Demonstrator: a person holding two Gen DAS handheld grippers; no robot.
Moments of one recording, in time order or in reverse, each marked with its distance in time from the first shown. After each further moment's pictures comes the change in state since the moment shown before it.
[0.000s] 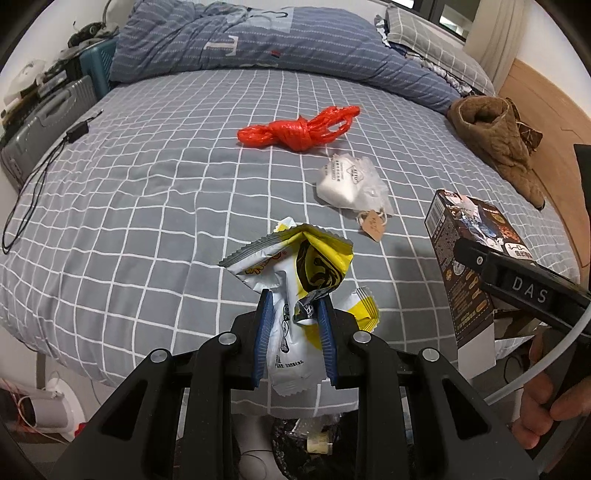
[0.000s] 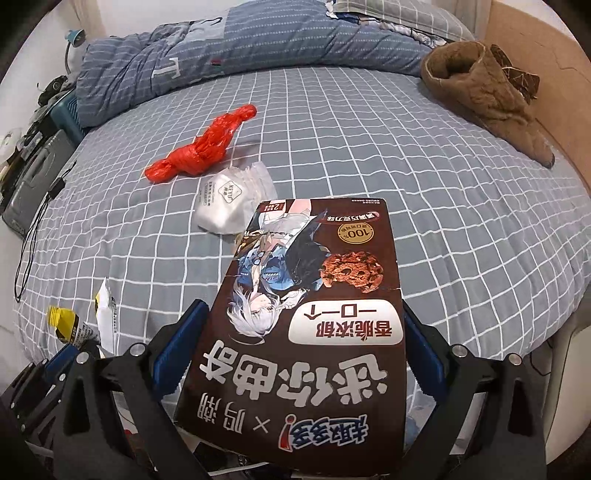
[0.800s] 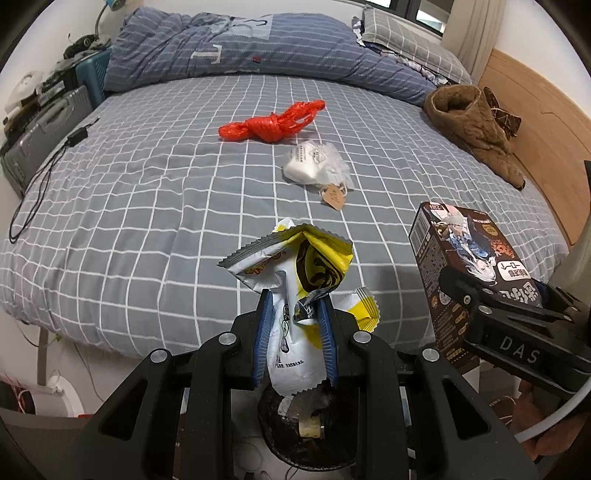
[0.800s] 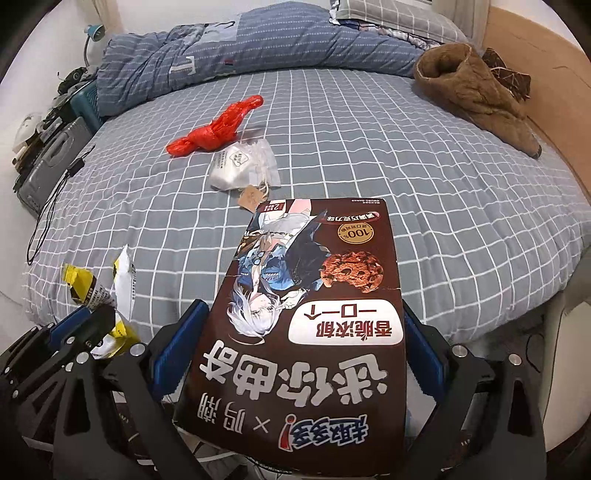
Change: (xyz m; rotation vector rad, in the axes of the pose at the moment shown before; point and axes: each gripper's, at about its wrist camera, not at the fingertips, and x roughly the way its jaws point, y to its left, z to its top) left arm -0.045 -0.036 -0.052 0.039 -0.018 -0.022; right arm -0.059 -0.024 -0.072 -0.034 -0.019 0.025
